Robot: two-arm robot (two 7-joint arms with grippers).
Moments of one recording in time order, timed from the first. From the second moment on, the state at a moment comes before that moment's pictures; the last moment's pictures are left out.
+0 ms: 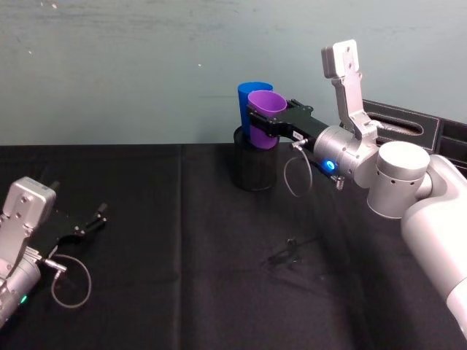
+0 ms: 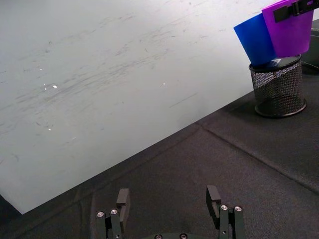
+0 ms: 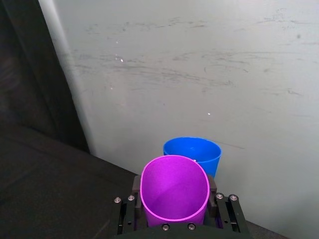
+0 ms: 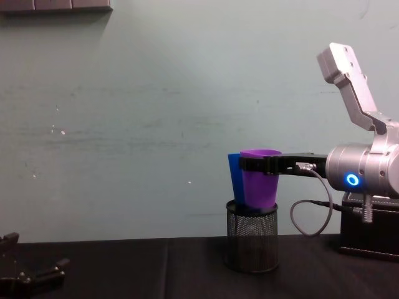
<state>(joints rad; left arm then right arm) -0.20 0.60 0.45 -1.41 -0.25 -0.12 0.03 0.75 0.13 -0.35 -0.87 0.32 0.08 0.40</state>
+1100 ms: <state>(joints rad) -0.20 0.60 0.45 -1.41 -0.25 -0.12 0.03 0.74 0.14 -0.35 -0.91 0.32 0.07 0.41</state>
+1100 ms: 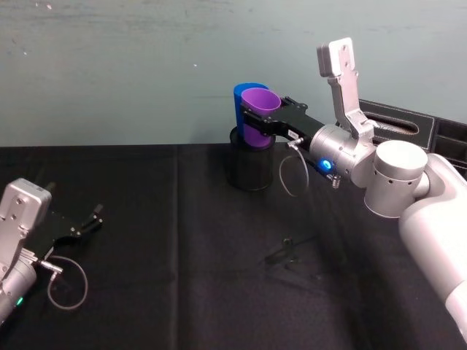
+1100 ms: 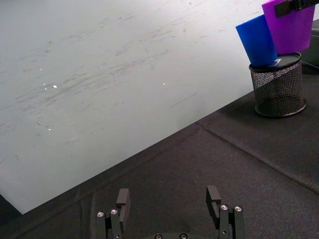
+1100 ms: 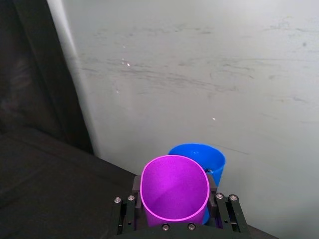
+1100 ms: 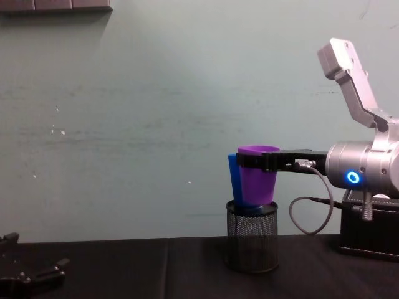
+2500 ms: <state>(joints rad) -0.20 0.60 0.45 -1.41 -0.25 -0.12 0.03 0.42 0.39 -0.38 -1.43 0.46 0.16 0.50</state>
